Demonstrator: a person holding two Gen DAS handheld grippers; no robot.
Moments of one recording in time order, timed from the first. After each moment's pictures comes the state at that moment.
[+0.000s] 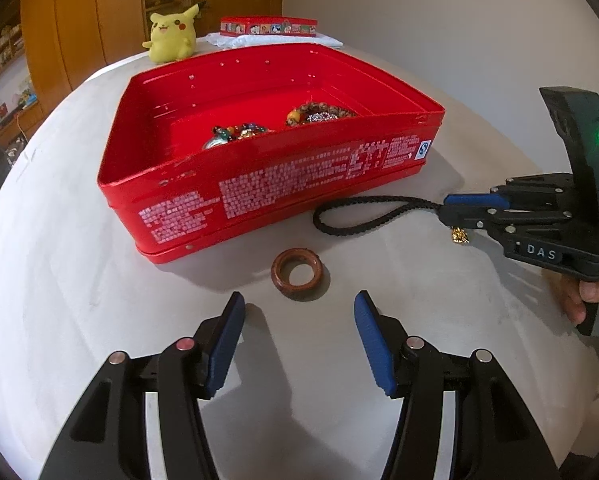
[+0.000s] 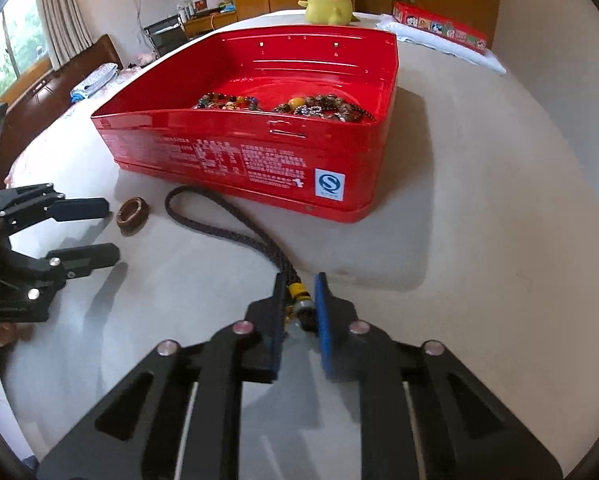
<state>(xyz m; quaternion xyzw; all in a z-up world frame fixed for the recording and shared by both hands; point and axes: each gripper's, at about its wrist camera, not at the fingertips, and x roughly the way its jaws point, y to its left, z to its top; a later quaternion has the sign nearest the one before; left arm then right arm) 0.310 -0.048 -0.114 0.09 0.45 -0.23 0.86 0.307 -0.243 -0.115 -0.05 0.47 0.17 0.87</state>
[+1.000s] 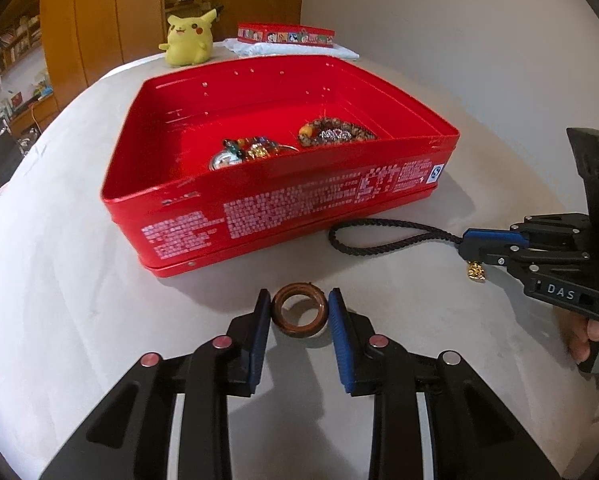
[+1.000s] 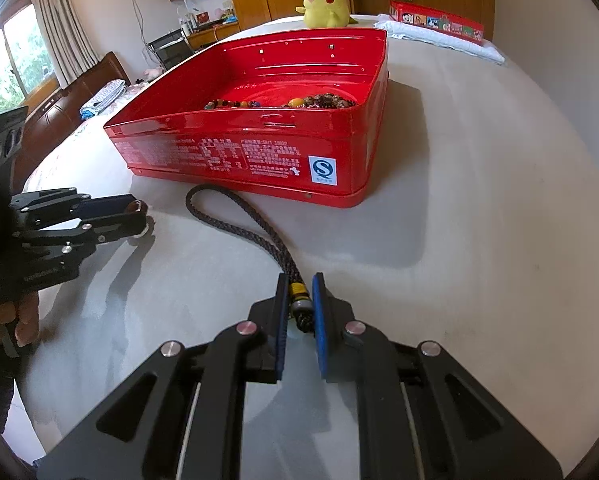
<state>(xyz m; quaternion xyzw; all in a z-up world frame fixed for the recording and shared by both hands) 0.314 -0.053 -0.108 0.07 0.44 -0.20 0.87 0.296 -0.259 -0.116 -0.01 0.46 0.19 0.87</state>
